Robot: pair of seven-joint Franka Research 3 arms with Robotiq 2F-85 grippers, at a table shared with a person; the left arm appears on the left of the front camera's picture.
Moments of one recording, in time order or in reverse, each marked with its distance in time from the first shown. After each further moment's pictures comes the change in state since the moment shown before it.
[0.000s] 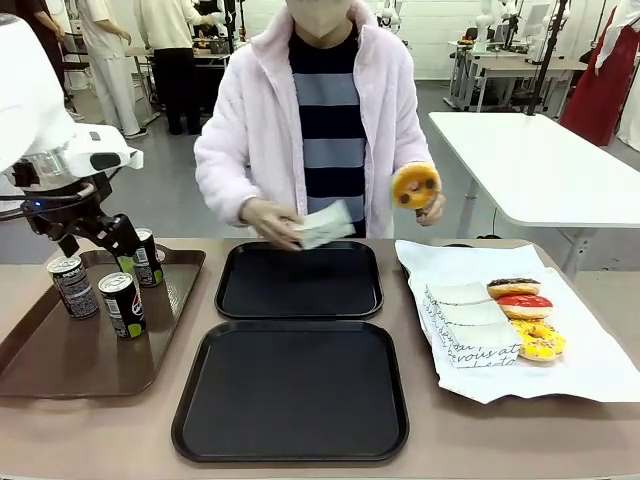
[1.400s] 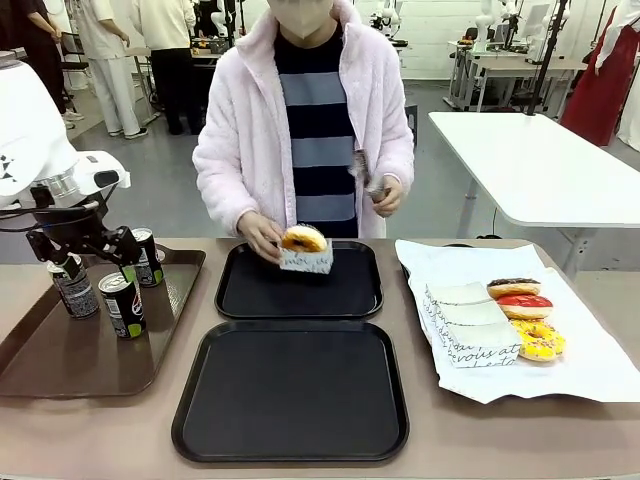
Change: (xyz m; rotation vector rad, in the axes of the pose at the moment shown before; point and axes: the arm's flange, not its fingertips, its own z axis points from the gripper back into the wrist) left arm 0.019 0.033 -0.068 -0.047 0.060 0.229; right arm 0.000 0.000 -0.001 0.000 0.002 -0.001
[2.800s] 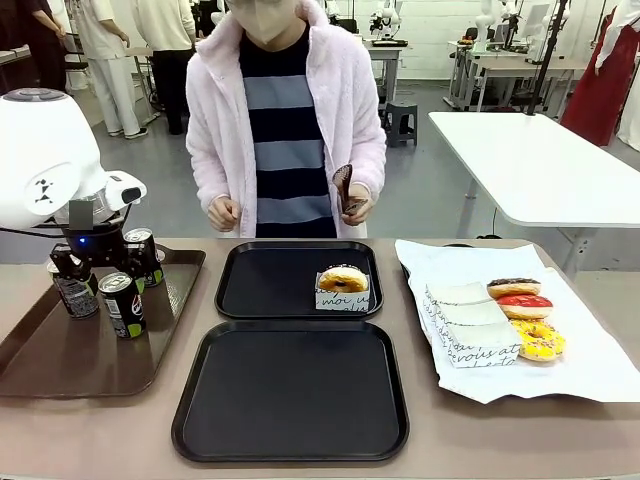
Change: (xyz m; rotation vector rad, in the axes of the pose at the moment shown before) left arm 0.021 -0.006 -0.047 0.042 0.041 0.142; right arm 0.000 0.000 0.000 0.000 0.000 0.000
